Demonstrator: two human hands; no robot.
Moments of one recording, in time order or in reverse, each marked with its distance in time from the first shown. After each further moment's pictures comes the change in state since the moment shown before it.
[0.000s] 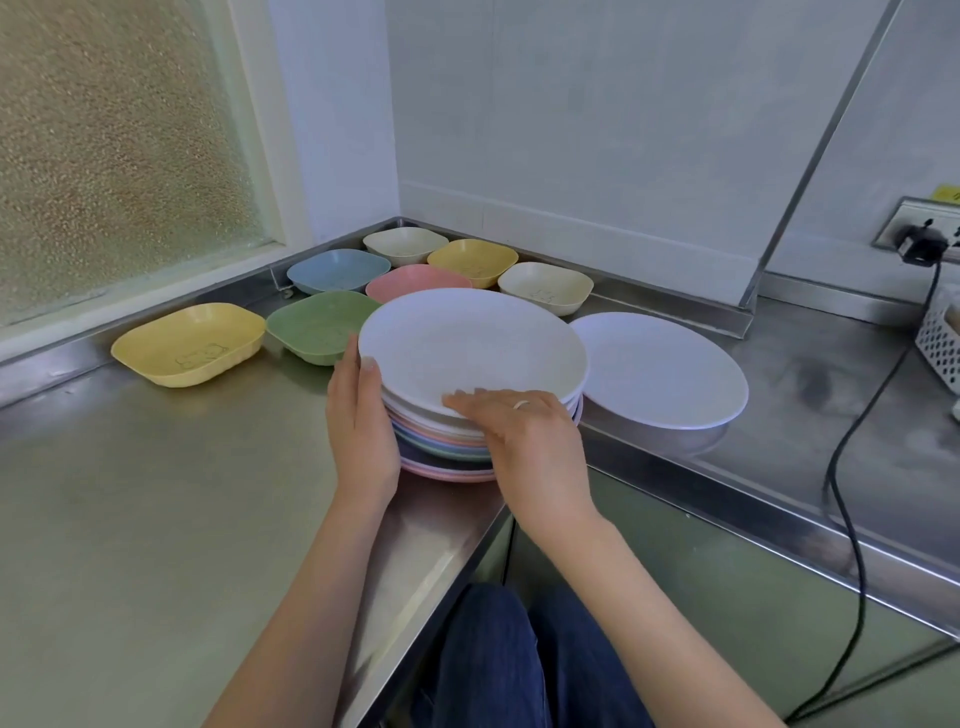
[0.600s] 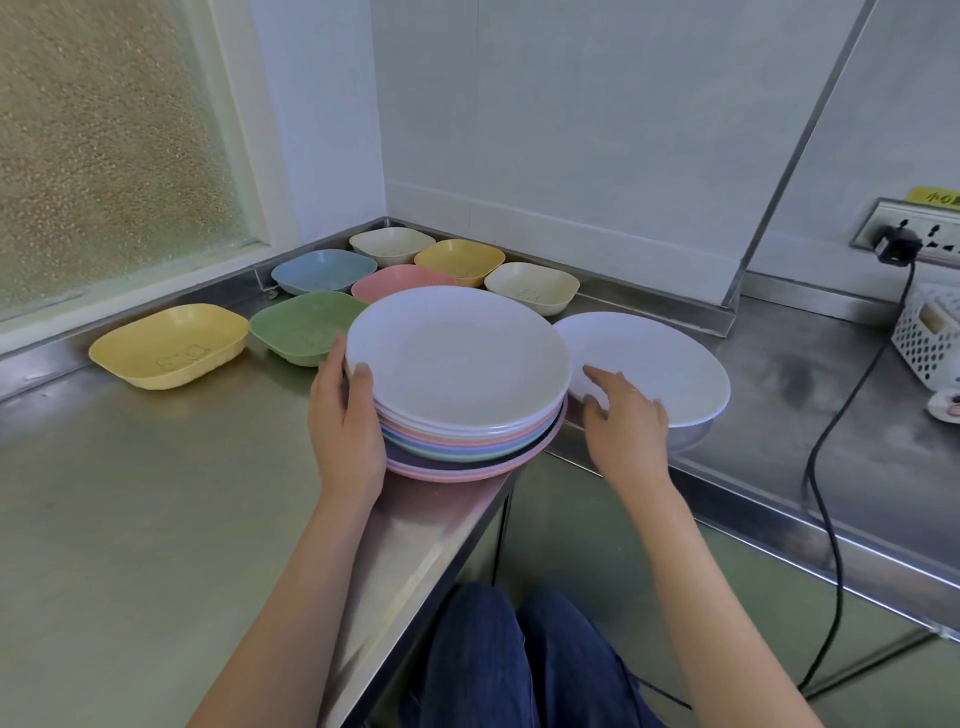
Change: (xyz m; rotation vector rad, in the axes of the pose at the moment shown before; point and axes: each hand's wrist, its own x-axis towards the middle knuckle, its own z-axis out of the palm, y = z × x) left_hand 0.002 -0.008 0.000 0.052 0.038 0.040; right_hand -0.007 0.101 -0.021 -0.084 -0.124 0.690
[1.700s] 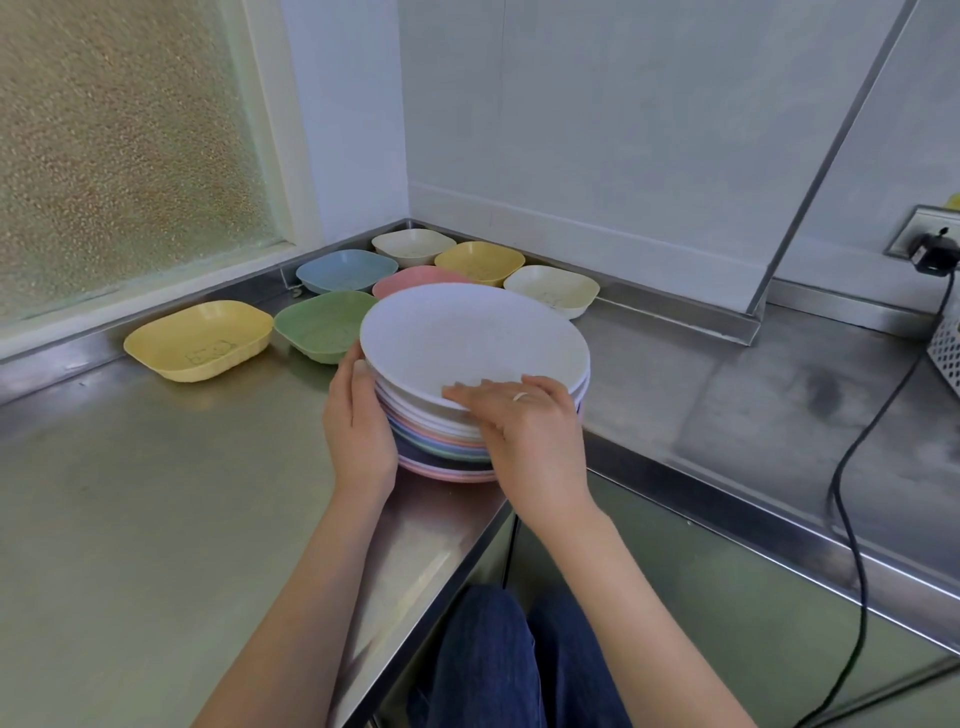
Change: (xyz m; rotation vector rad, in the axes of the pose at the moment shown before) left_hand -0.002 0.006 -0.001 -0.101 0.039 -0.019; right_hand -0.048 -0.083 0.017 0.033 0.153 -0.697
